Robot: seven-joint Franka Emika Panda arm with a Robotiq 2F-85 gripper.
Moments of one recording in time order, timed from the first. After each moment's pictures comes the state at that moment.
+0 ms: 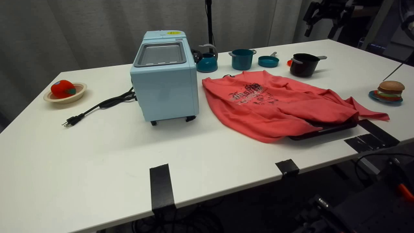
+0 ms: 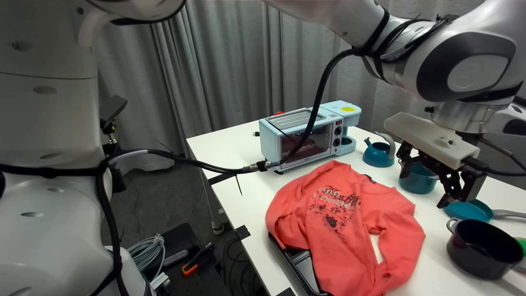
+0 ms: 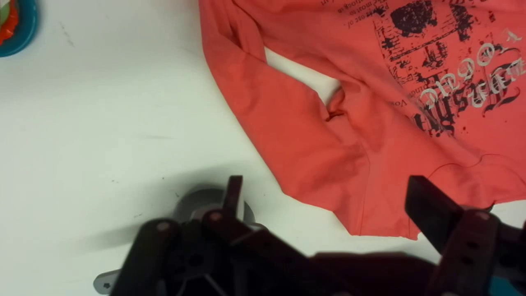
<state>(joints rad) -0.27 0.33 -0.16 -1.80 0.19 2.12 -0.20</state>
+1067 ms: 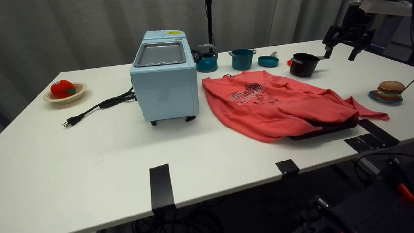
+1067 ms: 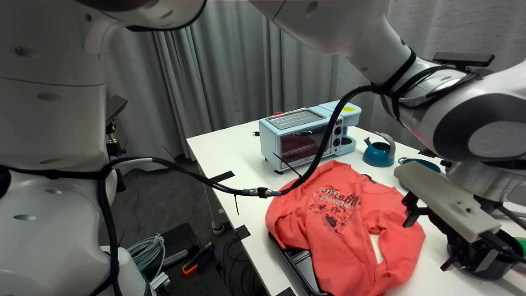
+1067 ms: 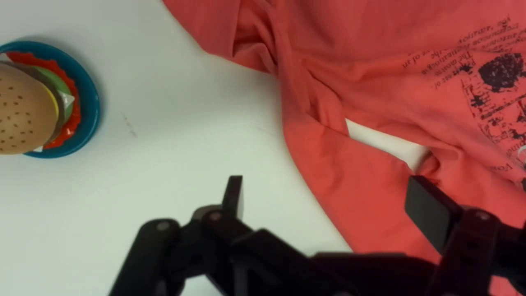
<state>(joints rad) -0.36 0.38 -0.19 -1.89 0.19 2.13 -0.26</state>
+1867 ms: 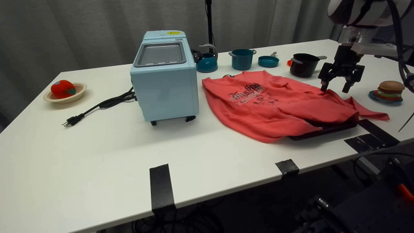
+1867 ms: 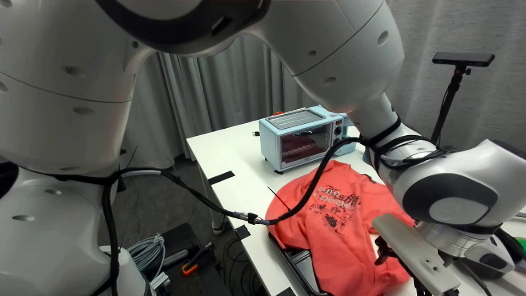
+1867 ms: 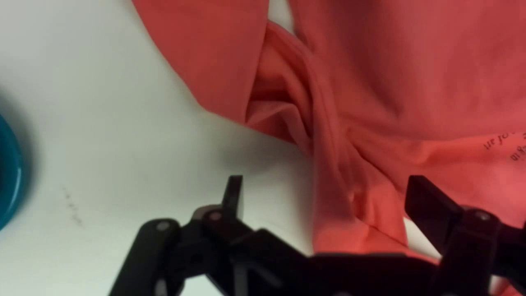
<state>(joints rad) -0.37 0.53 -0.16 -1.96 0.19 2.24 -0.36</state>
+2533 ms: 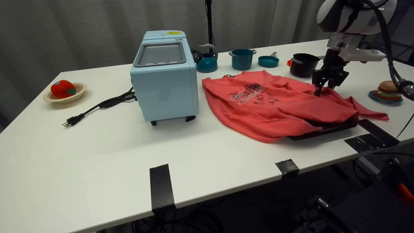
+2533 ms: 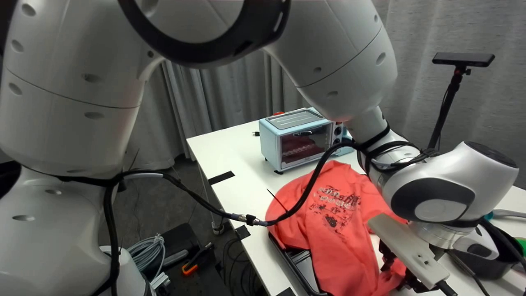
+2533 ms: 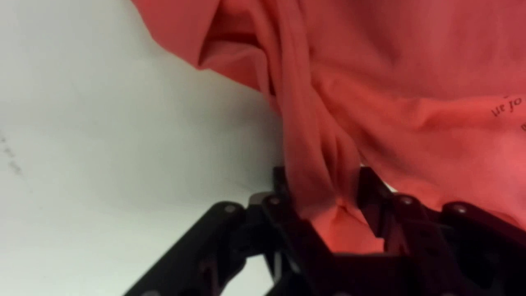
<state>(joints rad) -0.37 0.57 -0.11 -1.95 0.19 2.35 -0.37</state>
